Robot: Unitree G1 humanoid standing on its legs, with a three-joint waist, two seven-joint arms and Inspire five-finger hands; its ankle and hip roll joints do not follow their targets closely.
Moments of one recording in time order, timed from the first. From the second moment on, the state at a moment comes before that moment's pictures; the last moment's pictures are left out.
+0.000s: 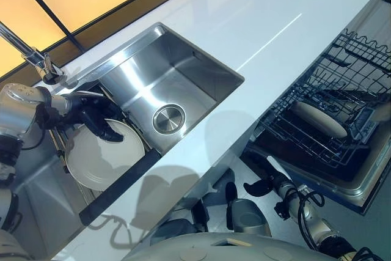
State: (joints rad) left arm -0.58 1.11 -0.29 0.44 -0.21 0.42 -1.07; right arm 0.08 -0.50 0.34 0.61 -0.19 -0.24 -0.09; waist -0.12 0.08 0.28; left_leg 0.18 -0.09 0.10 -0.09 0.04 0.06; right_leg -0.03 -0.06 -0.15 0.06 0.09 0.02
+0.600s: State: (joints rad) left arm -0.44 1.23 -0.08 0.37 -0.05 0.01 -0.64; right arm 0.09 -0.52 0.23 0.34 -0.10 -0.18 -0.16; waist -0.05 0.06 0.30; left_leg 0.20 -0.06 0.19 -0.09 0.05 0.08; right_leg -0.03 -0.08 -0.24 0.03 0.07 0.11
